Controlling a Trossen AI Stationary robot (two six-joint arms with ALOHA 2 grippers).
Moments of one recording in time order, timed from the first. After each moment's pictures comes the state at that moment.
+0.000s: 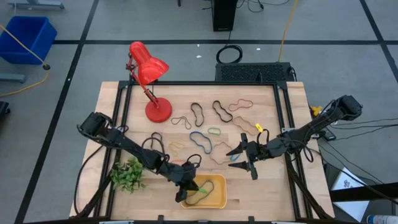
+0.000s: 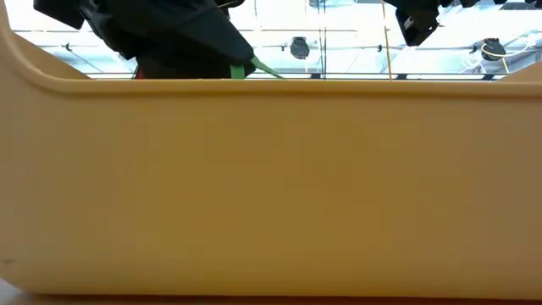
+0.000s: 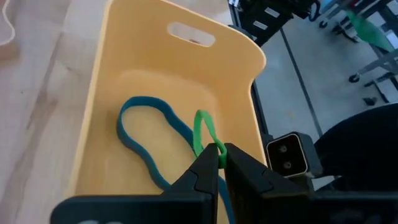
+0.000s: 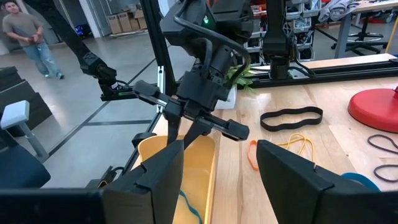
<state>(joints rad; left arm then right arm) -0.47 1.80 0.96 0.29 0.05 -0.62 0.49 1.10 0.54 0.38 0.28 0.25</state>
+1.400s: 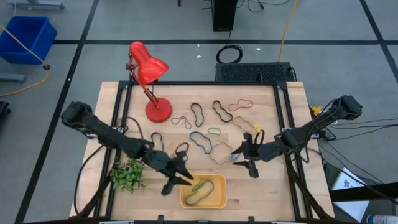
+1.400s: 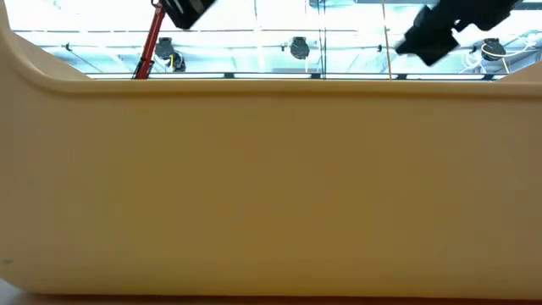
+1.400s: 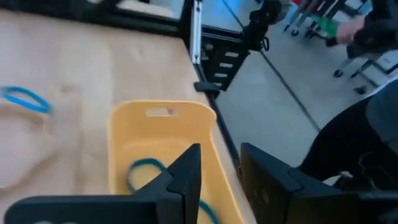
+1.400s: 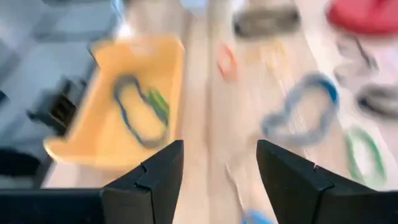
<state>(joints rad) -0.45 1.48 0.96 0.11 0.03 -0.35 0.48 1.11 0.70 -0.23 0.28 0.36</state>
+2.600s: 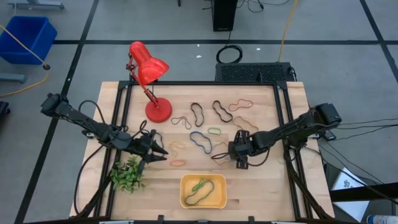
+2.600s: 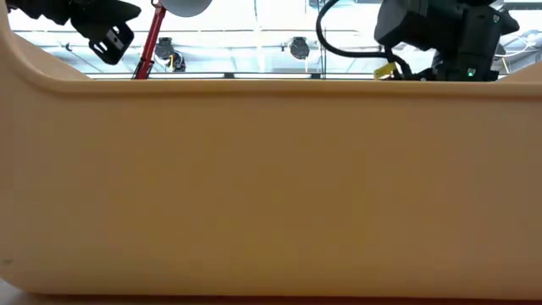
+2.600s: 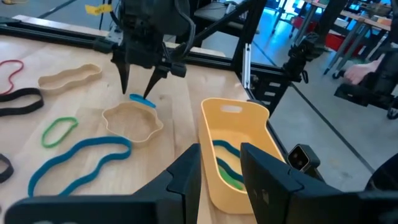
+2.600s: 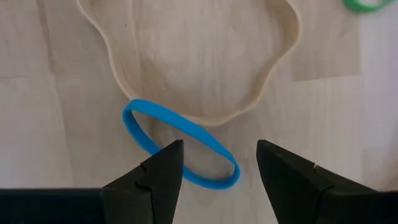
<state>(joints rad) -0.45 0.85 0.45 0.14 -0.19 -0.32 0.26 1.56 0.81 -0.58 0.18 0.34</state>
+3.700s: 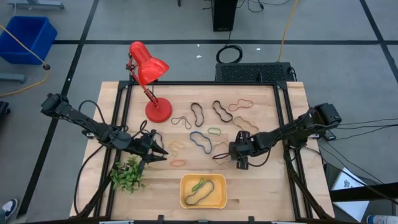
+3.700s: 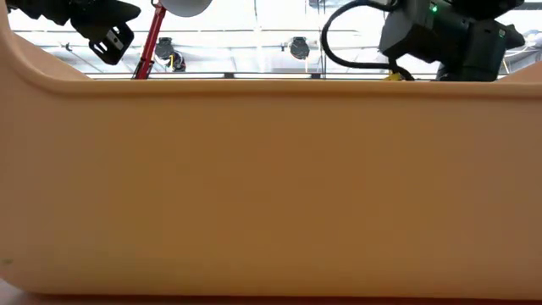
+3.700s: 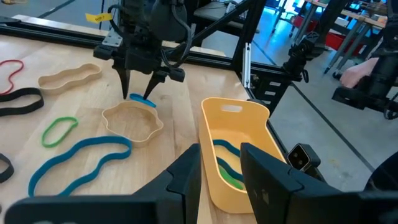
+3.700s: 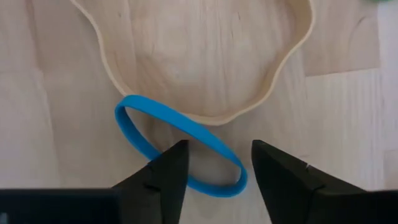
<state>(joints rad) -0.45 0.85 0.45 0.14 -0.18 -0.32 0.26 1.56 0.73 -0.47 0.18 0.35</state>
